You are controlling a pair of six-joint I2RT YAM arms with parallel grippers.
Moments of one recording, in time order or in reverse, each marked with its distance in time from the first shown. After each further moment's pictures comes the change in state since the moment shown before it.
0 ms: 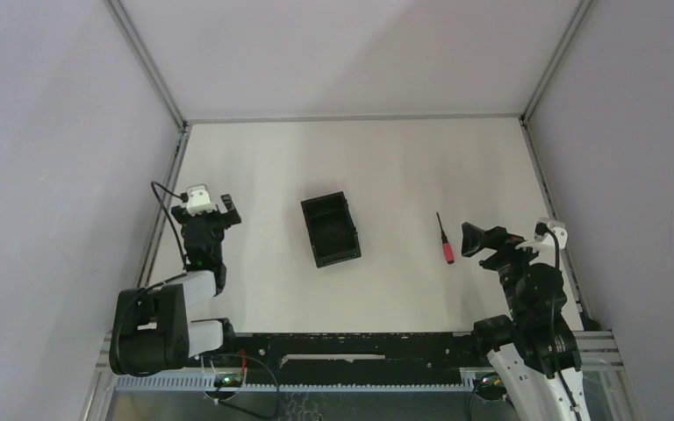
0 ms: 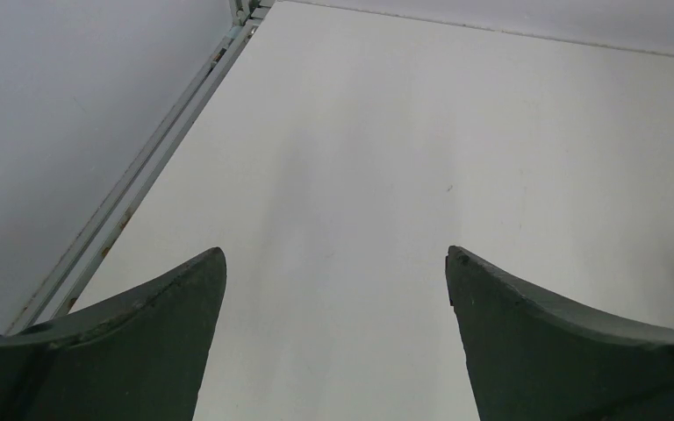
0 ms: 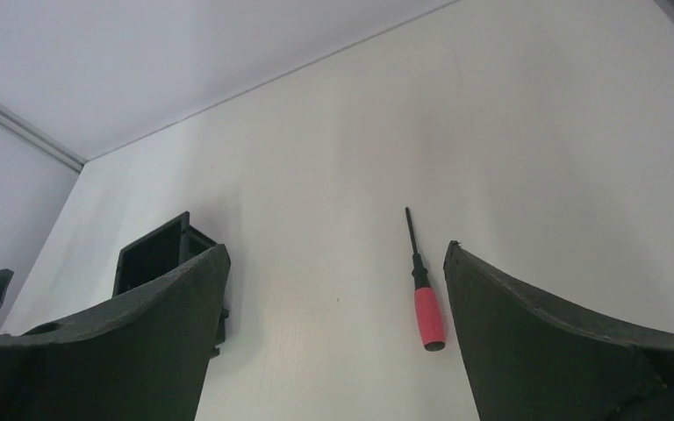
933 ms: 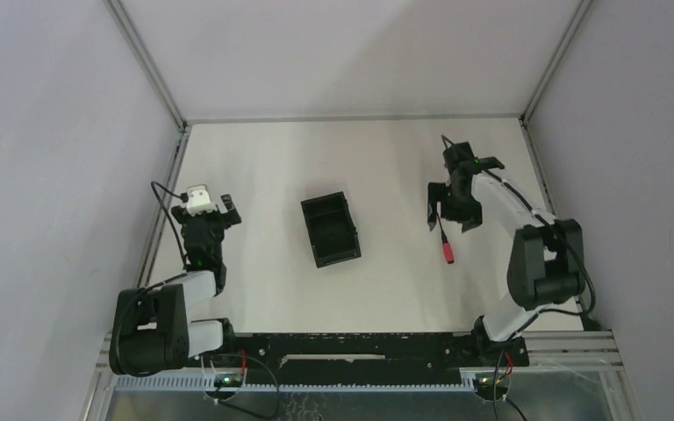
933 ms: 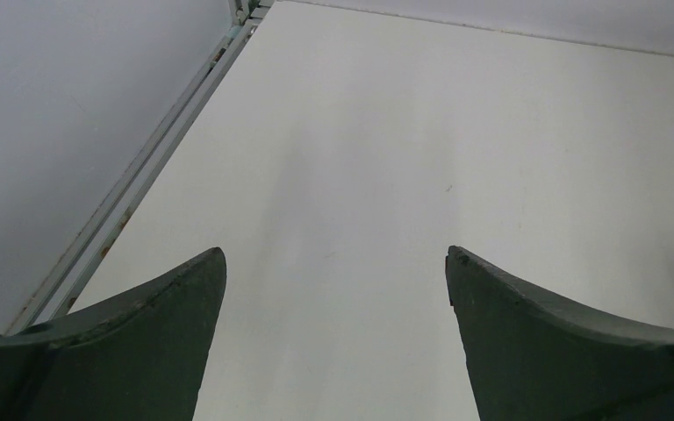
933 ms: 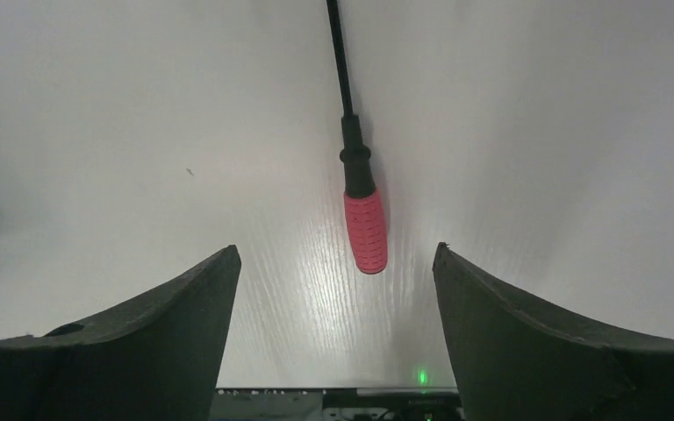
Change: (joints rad) left arm -0.001 0.000 0.000 0.000 0.000 0.000; right arm -0.054 1.453 0.704 -0.415 -0.131 -0.203
